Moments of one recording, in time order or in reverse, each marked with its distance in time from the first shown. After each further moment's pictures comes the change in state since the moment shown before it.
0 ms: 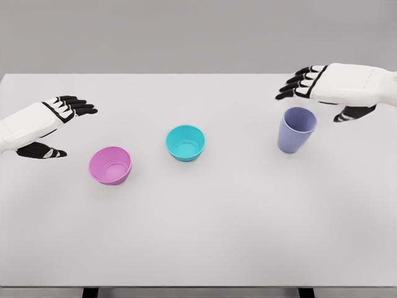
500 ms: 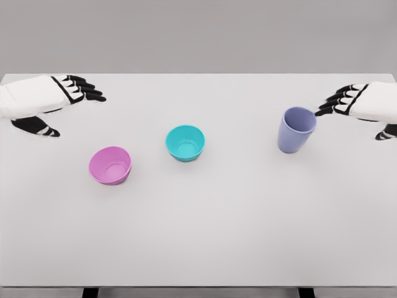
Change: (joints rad) left arm -0.335 0.012 -0.100 -0.032 0.084 0.000 -0.398; right arm 0.135 -0.171 -0.079 -0.011 -0.007 -0.021 0.000
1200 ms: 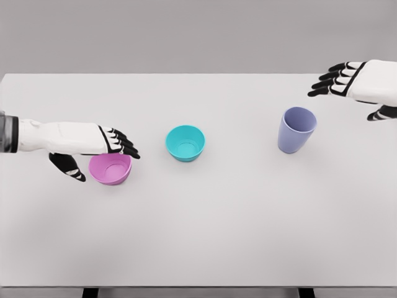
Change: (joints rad) left arm -0.280 0.043 -0.554 -0.023 0.207 0.009 -0.083; right arm 0.006 0.093 -0.116 0.047 0.000 -0.103 0.000
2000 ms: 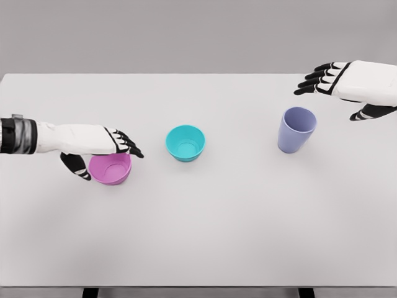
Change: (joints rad) left arm 0.012 -0.058 -0.012 0.012 -0.102 0.112 0.000; right arm 0.002 0.080 -0.003 0.038 0.001 0.000 0.000
